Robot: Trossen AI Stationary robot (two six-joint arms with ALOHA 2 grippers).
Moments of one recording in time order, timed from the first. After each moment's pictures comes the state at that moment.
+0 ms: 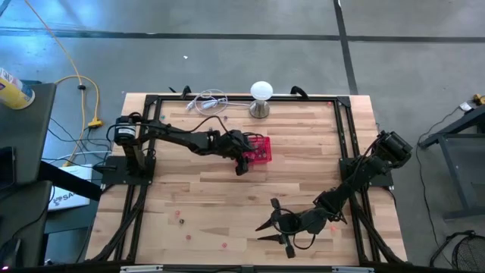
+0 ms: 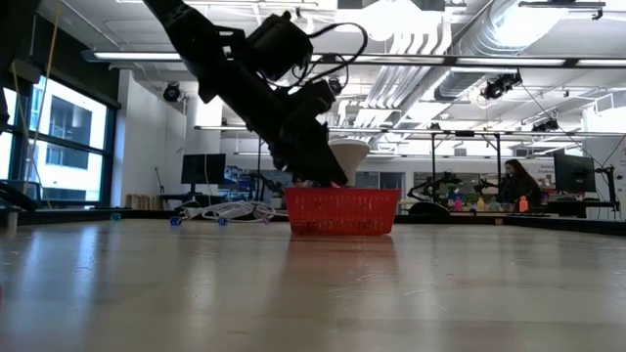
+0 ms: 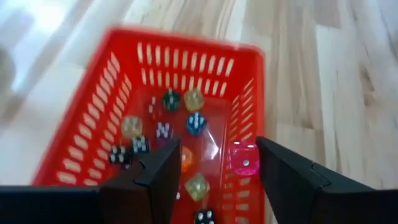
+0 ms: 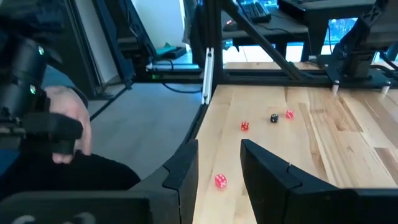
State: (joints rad) left arm 0.13 1.80 1.03 0.13 -0.01 -0.11; right arm 0.69 1.68 0.90 0.58 0.38 0.22
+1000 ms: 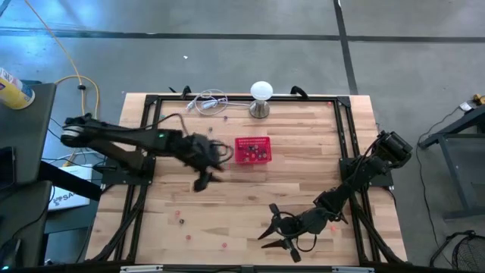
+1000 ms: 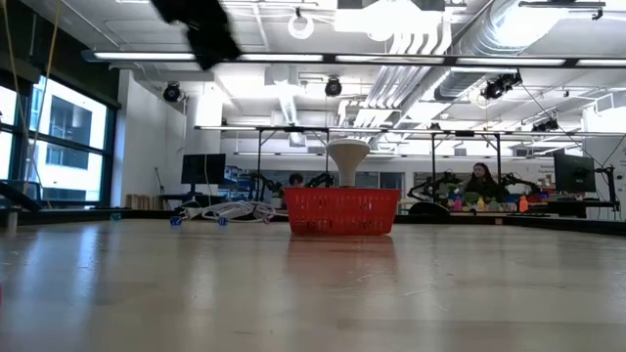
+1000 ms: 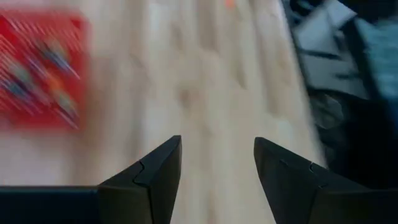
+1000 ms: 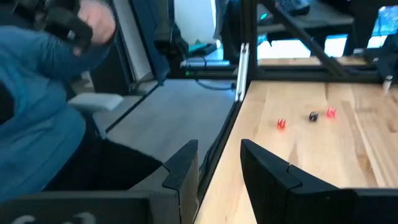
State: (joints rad) left arm -0.10 1.22 1.03 -0.50 0.19 -0.25; right arm 0.69 1.68 0.90 0.59 0.24 0.24
